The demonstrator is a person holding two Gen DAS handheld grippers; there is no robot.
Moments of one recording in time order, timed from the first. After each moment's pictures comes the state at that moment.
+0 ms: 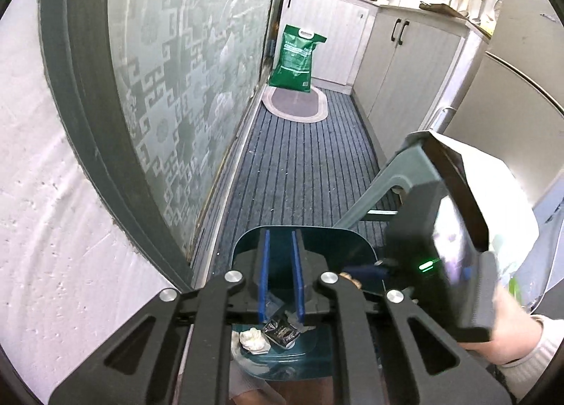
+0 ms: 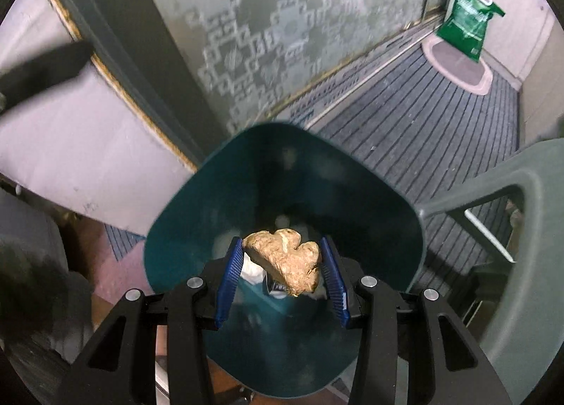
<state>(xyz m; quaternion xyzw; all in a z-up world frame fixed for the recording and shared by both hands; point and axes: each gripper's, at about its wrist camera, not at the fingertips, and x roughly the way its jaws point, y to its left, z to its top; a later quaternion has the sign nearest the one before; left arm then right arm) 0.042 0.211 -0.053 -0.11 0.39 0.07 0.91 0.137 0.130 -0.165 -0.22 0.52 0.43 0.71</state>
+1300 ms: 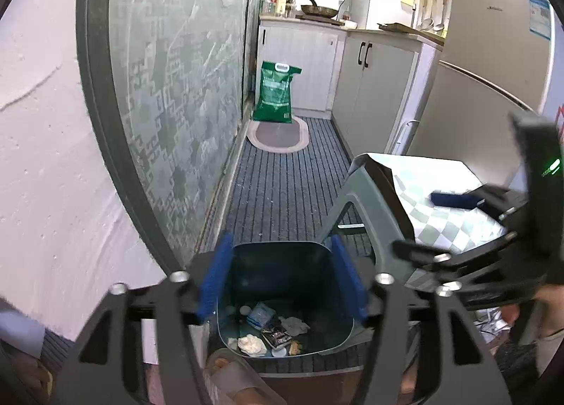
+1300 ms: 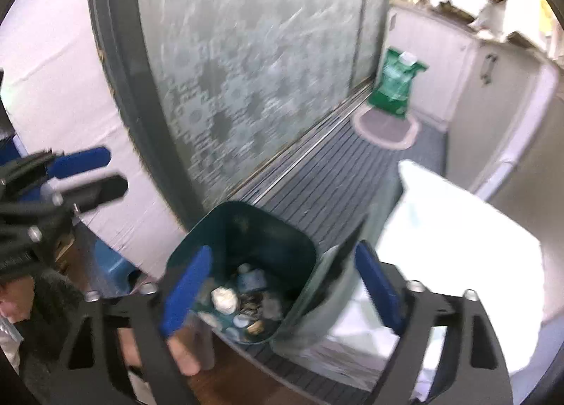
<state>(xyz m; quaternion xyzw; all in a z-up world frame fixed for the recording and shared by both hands) -0.012 0.157 0.013 -0.06 0.33 0.05 0.94 0.088 0.007 0.006 -0.16 0.37 0.36 0.84</state>
